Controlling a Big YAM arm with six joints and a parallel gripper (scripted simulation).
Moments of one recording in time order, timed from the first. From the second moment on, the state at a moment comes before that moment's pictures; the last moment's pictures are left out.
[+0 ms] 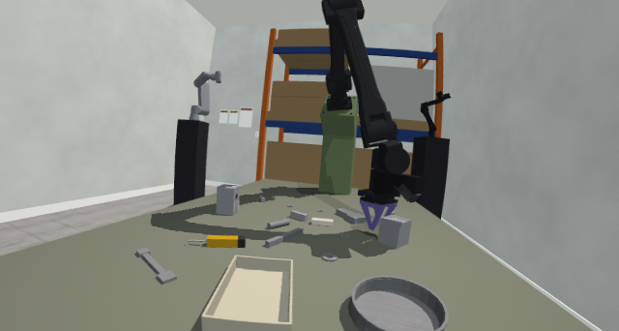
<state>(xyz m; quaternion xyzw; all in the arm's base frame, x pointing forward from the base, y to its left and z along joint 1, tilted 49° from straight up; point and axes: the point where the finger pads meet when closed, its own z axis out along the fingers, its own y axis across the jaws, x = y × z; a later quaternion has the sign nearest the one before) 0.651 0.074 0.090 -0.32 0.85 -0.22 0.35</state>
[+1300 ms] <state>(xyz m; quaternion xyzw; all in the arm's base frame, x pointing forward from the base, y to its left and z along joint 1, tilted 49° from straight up) 0.649 0.072 0.088 -0.32 0.85 -0.22 0.35</state>
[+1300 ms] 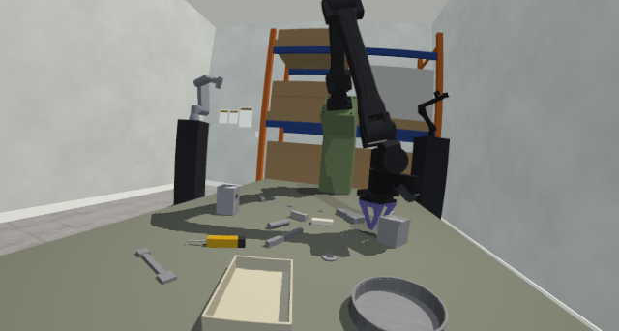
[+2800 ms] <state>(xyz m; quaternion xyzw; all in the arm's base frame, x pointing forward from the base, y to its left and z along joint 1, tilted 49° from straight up) 0.644 0.067 0.084 -0.32 0.86 -0.22 0.34</state>
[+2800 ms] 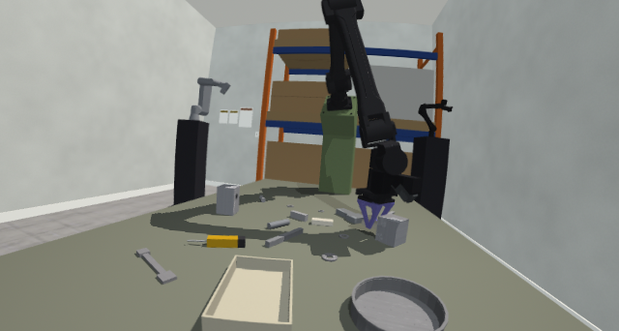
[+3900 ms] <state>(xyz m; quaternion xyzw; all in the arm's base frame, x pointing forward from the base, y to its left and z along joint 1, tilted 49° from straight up) 0.642 0.065 0.083 -0.32 0.86 -0.23 0.33</state>
